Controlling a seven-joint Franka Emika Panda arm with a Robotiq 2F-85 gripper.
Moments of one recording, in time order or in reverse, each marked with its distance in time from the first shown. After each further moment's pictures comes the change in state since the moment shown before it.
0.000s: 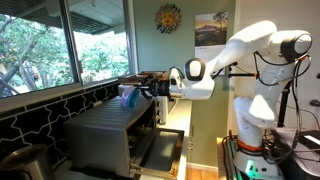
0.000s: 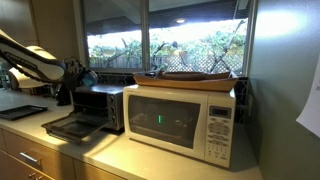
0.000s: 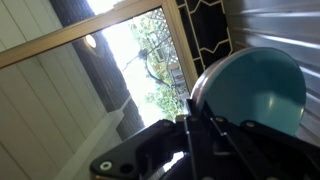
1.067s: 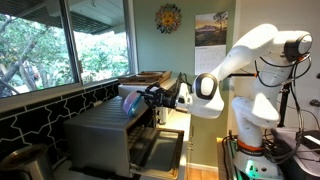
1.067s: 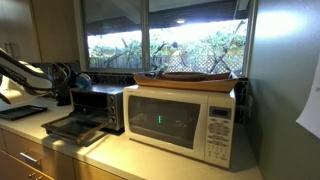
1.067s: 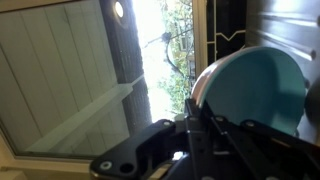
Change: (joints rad) arm 0.128 0.011 0.058 -0.153 0.000 -0.348 -0.156
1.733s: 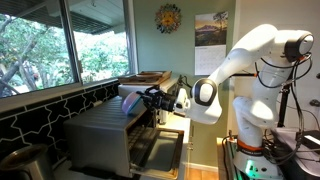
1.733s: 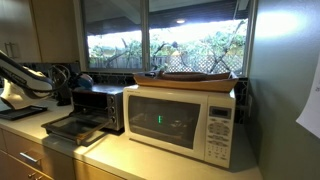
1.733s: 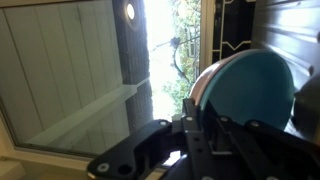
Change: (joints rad) arm -0.103 0.041 0.111 -0.011 0.000 -0.093 -0.007
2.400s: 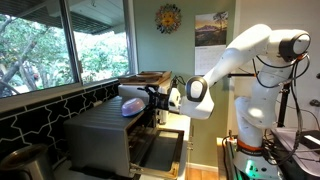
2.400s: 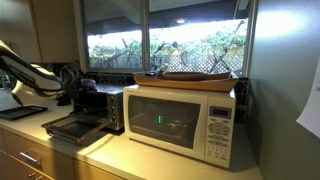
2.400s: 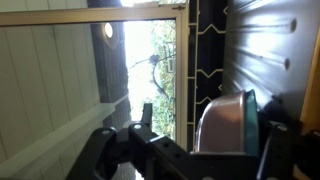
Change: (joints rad) arm -0.121 0.034 -0.007 0.050 0.000 0.134 -0.017
